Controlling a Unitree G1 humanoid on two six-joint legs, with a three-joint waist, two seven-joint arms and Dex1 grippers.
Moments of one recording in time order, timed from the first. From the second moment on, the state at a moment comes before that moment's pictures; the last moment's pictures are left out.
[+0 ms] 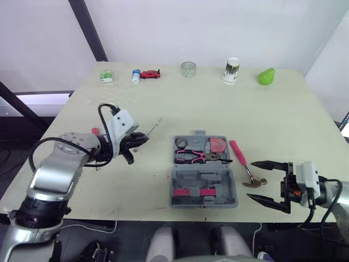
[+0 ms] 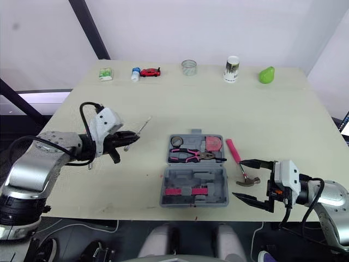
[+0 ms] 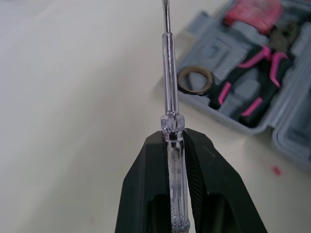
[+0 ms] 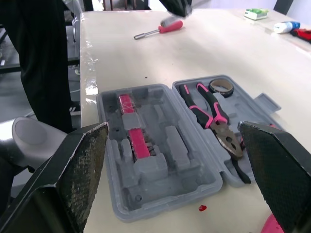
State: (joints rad) left arm -0.33 0.86 0.08 -0.36 -0.27 0.89 -0.83; right arm 0.14 -0.71 -0.13 -0.29 0.53 0.01 1.22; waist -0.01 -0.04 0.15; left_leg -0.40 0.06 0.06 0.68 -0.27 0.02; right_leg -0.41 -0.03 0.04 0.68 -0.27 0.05
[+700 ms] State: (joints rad) left arm -0.25 0.29 0.41 -0.61 -0.36 1.61 -0.17; right arm 0.10 -0.70 -0.13 -0.23 0.55 0.01 1.28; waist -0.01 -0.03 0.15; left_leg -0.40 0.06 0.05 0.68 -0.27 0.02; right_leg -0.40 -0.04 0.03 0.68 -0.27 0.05
